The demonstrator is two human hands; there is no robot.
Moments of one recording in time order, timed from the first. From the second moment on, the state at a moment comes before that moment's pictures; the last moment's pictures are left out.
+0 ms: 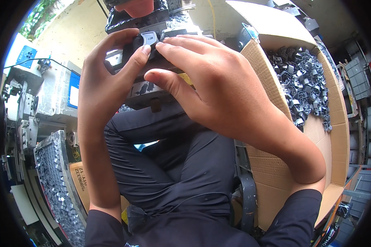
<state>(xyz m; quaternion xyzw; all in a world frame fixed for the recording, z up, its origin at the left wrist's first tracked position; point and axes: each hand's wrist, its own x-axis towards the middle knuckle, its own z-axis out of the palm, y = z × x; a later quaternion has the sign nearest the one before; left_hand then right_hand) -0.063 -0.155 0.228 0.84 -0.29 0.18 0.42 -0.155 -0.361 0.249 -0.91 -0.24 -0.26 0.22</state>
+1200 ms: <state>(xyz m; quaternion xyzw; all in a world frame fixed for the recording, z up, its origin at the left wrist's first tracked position) -0.066 -0.155 0.235 0.85 -0.28 0.15 0.42 -0.152 -0.363 0.246 -0.91 -0.24 -0.27 0.21</state>
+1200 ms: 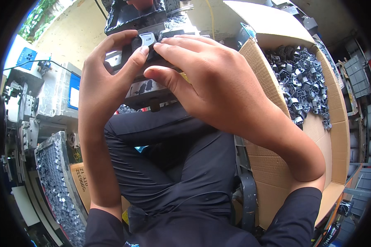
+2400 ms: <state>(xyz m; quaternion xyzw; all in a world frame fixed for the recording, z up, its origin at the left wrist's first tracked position) -0.065 -0.157 0.231 0.85 -0.29 0.17 0.42 -0.156 -0.360 0.249 -0.92 -0.22 -0.25 0.21</state>
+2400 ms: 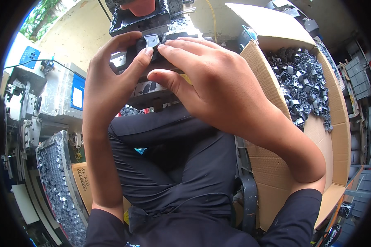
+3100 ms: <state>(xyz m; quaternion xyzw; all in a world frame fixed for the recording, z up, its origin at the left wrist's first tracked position) -0.064 -0.157 0.230 0.84 -0.29 0.17 0.42 -0.156 -0.358 0.250 -0.92 -0.22 -0.26 0.21</state>
